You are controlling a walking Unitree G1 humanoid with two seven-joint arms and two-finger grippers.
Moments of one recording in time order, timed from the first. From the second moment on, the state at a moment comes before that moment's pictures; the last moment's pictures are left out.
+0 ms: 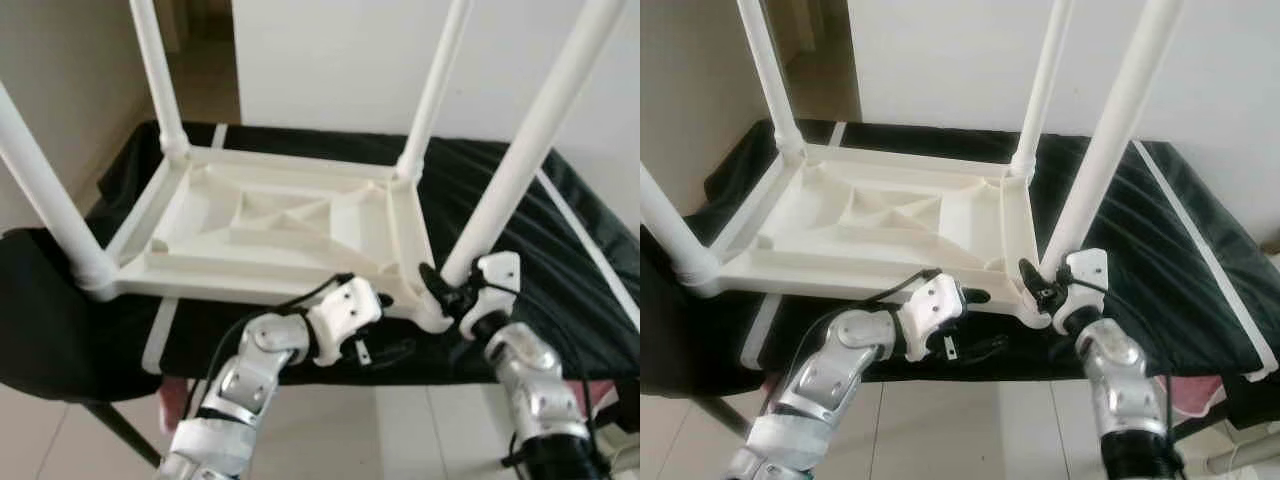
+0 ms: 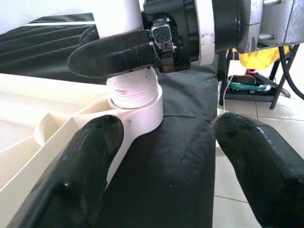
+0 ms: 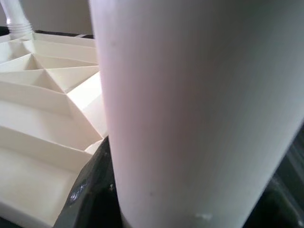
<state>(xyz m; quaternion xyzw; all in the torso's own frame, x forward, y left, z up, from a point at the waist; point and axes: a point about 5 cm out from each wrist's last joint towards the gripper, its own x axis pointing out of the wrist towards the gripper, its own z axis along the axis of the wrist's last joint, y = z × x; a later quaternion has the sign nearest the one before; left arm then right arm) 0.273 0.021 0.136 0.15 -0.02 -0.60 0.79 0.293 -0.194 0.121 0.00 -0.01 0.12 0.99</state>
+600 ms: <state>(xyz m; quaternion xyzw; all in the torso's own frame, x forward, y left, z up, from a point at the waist) 0.272 0.022 0.134 0.15 -0.03 -0.59 0.79 0.273 -0.173 0.118 0.06 -0.01 -0.14 0.99</state>
